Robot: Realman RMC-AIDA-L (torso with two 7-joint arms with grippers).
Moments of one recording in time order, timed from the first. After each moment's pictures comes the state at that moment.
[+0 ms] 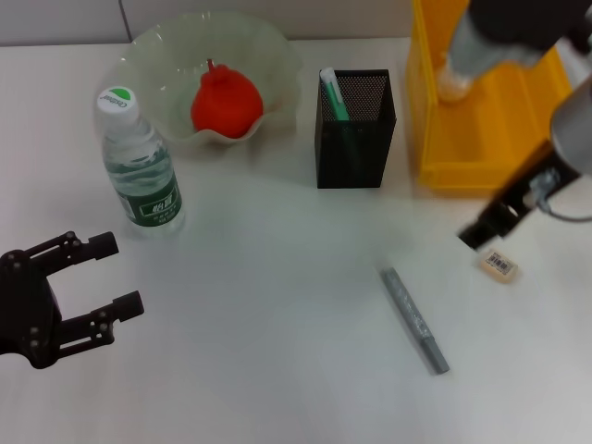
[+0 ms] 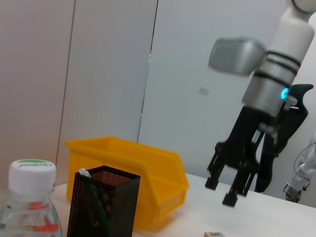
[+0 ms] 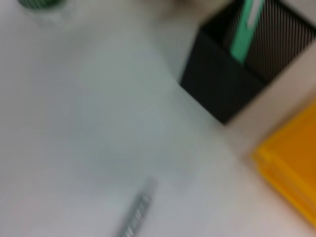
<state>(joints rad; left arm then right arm) -0.19 -2.03 0.61 0.66 1.85 1.89 -1.08 0.63 2.08 -1.55 -1.64 -2.77 -1.80 2.82</state>
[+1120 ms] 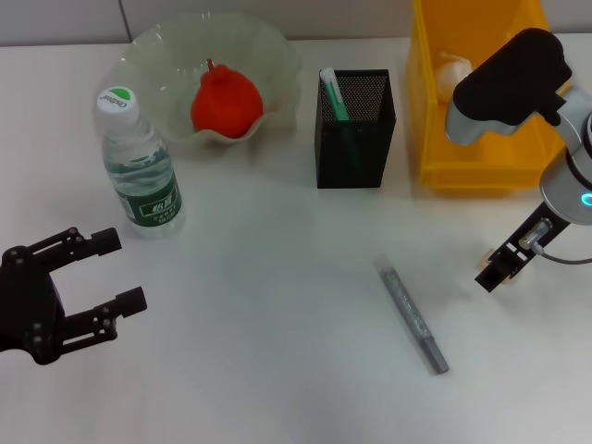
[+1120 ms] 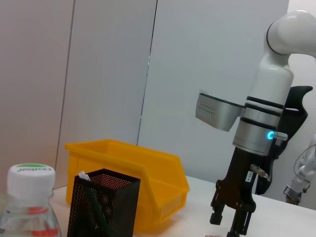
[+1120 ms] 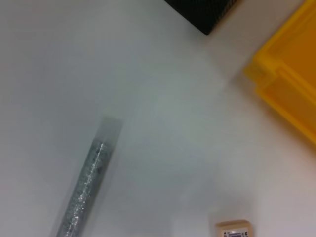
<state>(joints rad) -0.20 -2.04 0.61 0.66 1.85 1.89 -1.08 0.62 2.08 -1.60 -1.34 -2.81 -1.62 2.82</state>
